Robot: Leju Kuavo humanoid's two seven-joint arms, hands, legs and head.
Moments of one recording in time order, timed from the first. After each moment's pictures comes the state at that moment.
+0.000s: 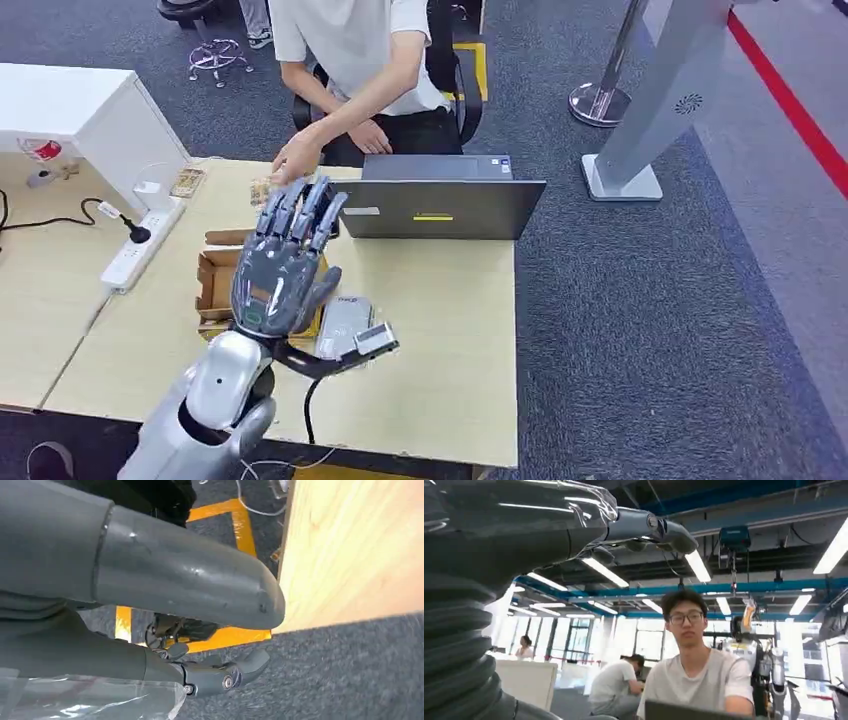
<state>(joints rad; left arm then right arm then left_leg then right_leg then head) -0.18 0.16 -0.45 -1.73 -1.51 0.23 0.18 -0.07 0.10 -0.33 -0.21 -0.09 0.04 -0.47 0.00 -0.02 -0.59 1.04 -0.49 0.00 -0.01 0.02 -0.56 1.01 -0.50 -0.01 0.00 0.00</state>
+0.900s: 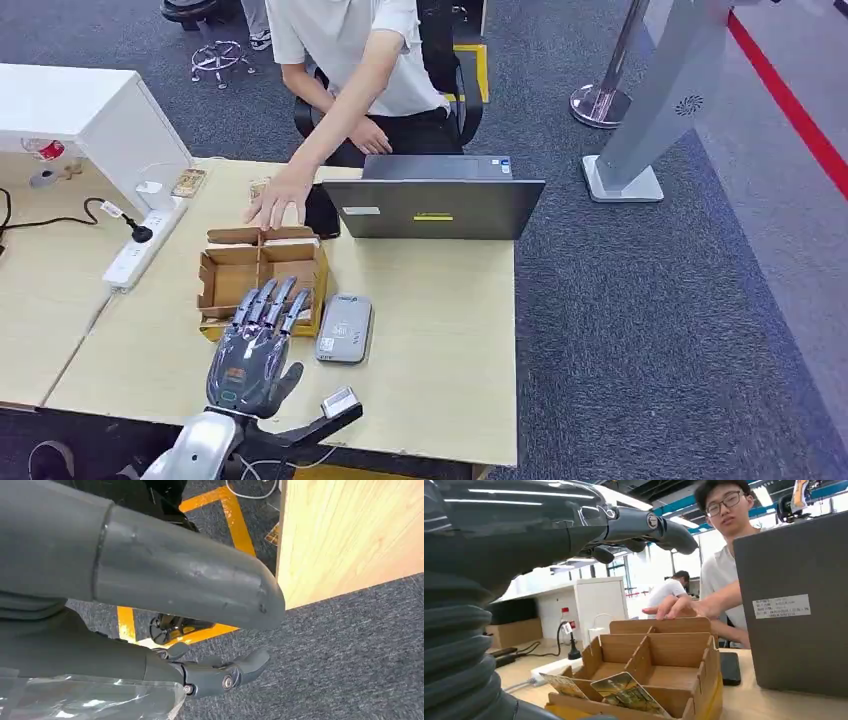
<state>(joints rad) 0.14 0.16 -0.29 -1.76 -1.51 0.08 0.17 -0.05 0.09 -0.50 -0.22 -0.02 0.04 -0.47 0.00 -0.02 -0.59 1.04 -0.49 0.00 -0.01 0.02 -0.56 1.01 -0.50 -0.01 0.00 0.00</state>
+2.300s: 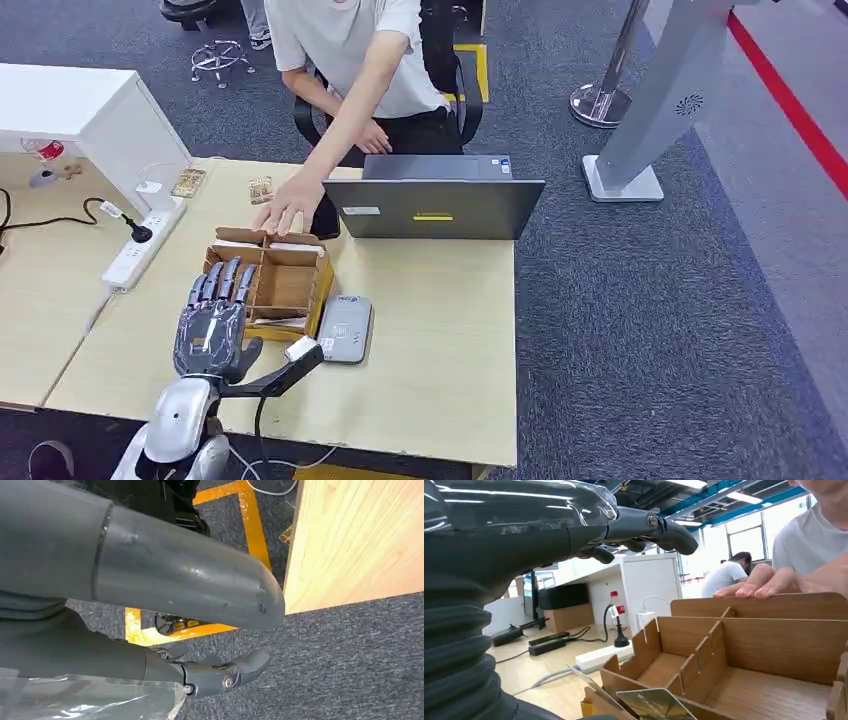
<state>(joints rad) 0.05 0.09 -0.05 -1.57 -1.51 0.12 0.18 -0.06 0.09 -0.50 -0.22 0.10 0.05 -0.44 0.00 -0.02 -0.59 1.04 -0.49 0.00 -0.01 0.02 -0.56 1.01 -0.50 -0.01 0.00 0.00</state>
